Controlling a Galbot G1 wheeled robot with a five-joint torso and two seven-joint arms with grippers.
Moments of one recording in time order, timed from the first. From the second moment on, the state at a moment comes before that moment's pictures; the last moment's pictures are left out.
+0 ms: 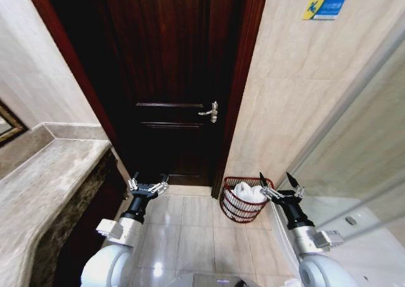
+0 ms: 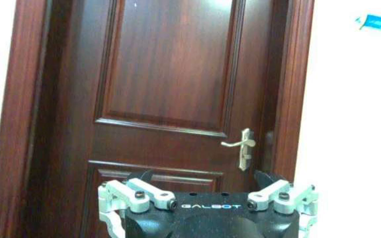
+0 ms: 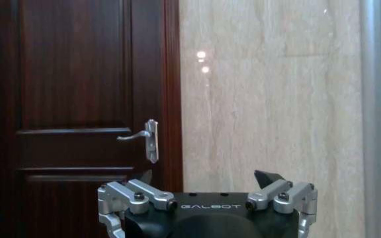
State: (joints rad) left arm 1.76 -1.49 -0.63 -2.41 -0.25 0.05 0.16; right arm -1.75 1.46 0.74 2.35 0.27 0.00 -0.16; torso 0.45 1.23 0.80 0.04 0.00
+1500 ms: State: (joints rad) left arm 1.76 -1.49 -0.63 -2.41 -0.25 0.05 0.16; right arm -1.75 1.46 0.74 2.35 0.27 0.00 -0.16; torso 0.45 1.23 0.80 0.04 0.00
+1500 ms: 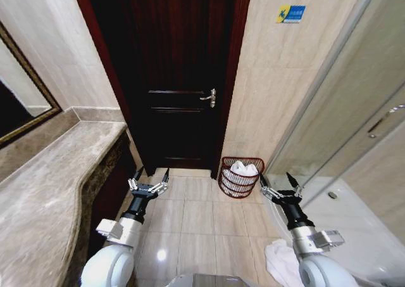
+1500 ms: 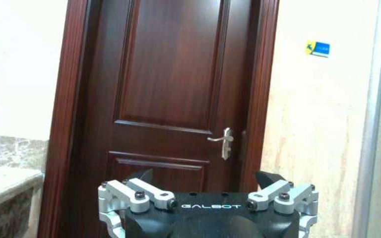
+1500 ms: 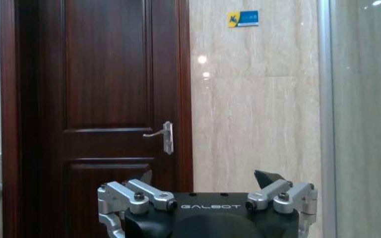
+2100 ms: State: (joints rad) left arm 1.76 -1.49 -0.63 -2.41 -0.25 0.05 0.16; right arm -1.75 1.46 0.74 2.35 0.27 0.00 -0.16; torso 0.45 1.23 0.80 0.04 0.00
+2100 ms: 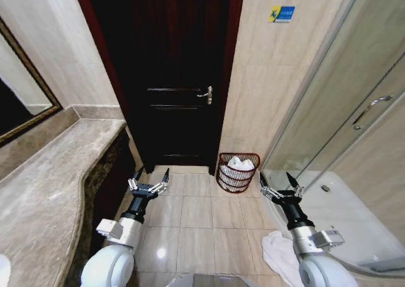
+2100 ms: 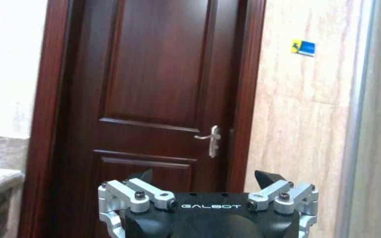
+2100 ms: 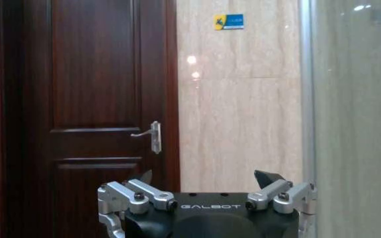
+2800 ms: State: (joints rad) left arm 1.76 -1.49 -0.63 -2.41 -0.25 0.05 0.16; right arm -1.75 1.46 0.74 2.35 0.27 0.00 -0.16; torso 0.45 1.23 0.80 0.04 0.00
